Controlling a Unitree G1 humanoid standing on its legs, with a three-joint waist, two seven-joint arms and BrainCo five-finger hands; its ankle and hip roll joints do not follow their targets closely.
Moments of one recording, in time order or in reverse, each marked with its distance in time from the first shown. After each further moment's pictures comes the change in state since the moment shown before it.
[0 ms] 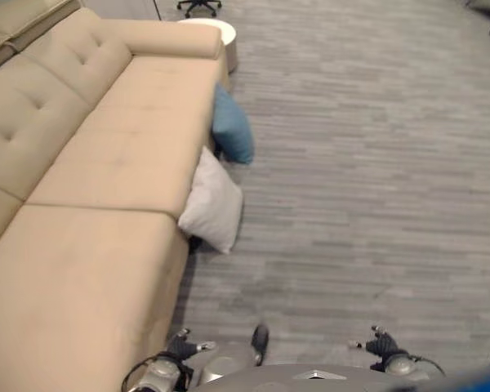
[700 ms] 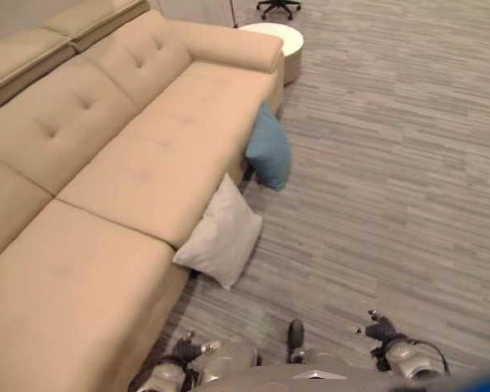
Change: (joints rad) left arm -0.008 -0.063 -0.006 0.024 0.005 -0.020 0.018; right arm -0.082 -0.081 -0.040 0.067 0.046 0.003 0.010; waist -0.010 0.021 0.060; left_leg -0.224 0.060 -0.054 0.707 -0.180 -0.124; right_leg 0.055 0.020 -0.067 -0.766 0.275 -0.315
